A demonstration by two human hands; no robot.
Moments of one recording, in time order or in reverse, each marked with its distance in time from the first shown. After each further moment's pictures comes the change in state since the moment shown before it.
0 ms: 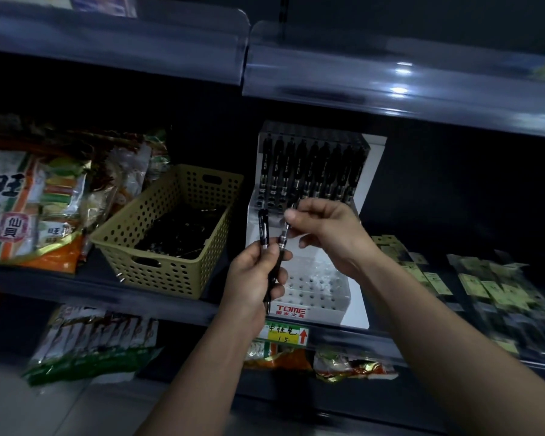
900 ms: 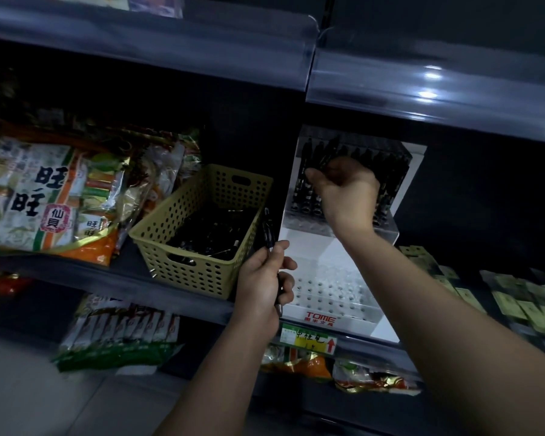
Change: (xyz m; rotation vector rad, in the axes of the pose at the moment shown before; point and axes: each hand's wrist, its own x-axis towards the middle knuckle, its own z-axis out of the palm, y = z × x) left_hand 0.006 0.010 -0.026 -0.047 0.142 -0.050; right_hand 0.059 -0.014 0.045 -0.435 0.577 -0.378
